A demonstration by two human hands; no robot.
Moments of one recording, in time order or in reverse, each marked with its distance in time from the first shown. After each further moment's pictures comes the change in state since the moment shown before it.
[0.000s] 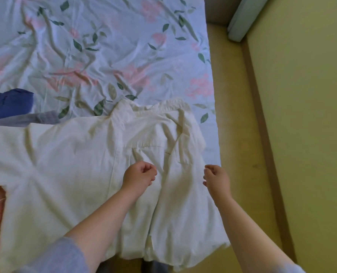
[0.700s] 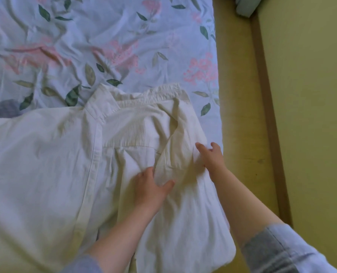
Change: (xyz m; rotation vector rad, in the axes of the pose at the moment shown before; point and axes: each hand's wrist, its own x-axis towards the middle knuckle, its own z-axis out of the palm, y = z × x) left_hand 0.055 -0.043 0.089 0.413 0.045 -0.038; right_hand 0.131 -0.011 0.028 0.050 -0.105 0.140
